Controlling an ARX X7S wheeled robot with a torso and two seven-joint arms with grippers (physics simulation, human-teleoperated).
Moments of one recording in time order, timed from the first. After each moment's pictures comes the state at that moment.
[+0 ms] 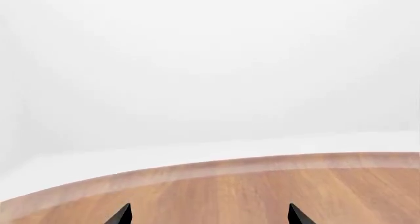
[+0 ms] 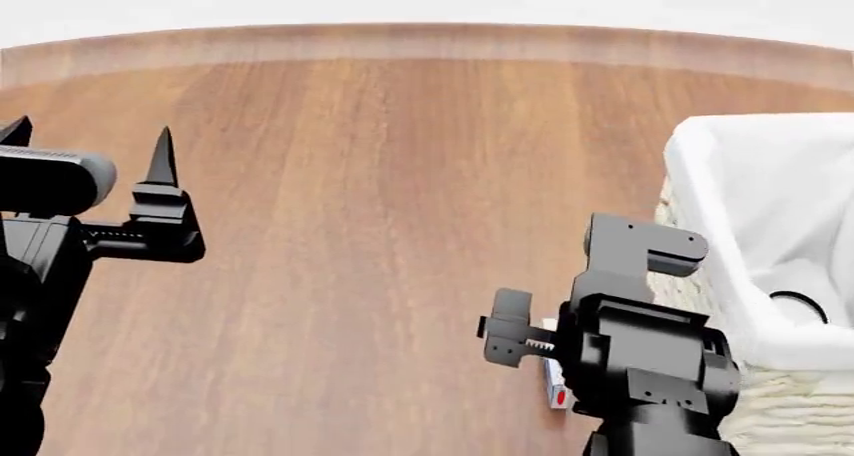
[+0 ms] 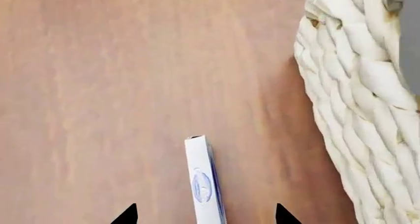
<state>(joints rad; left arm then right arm) -0.64 -0.31 0.24 0.29 -0.39 -0.65 -0.32 1.24 0.06 0.18 1.31 0.00 0.72 0.03</state>
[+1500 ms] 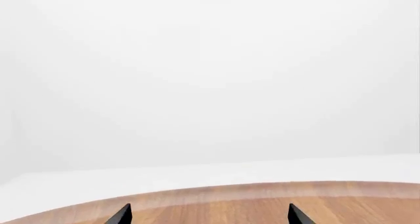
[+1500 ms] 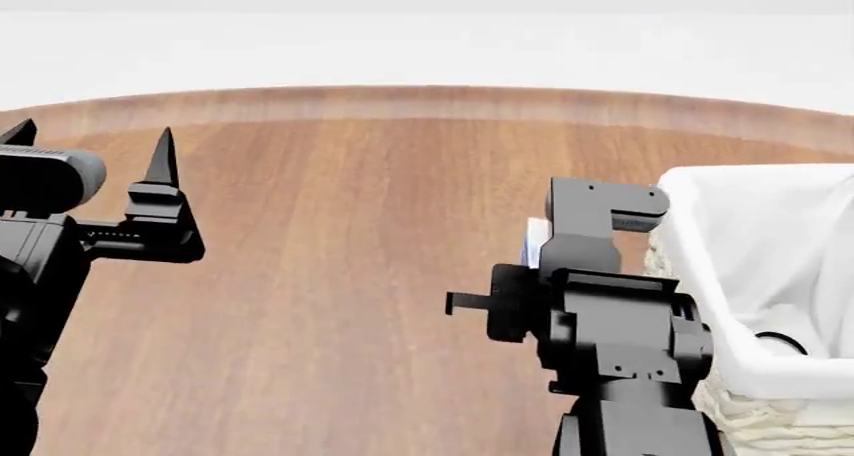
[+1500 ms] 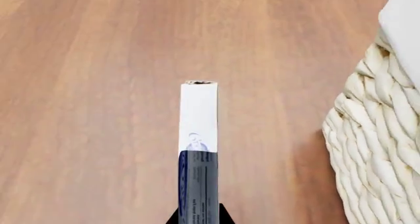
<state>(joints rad) -0.64 -0.32 0.23 0.29 -0.45 -0.65 -0.31 1.29 0.02 0.08 1.31 0.00 0.70 -0.07</state>
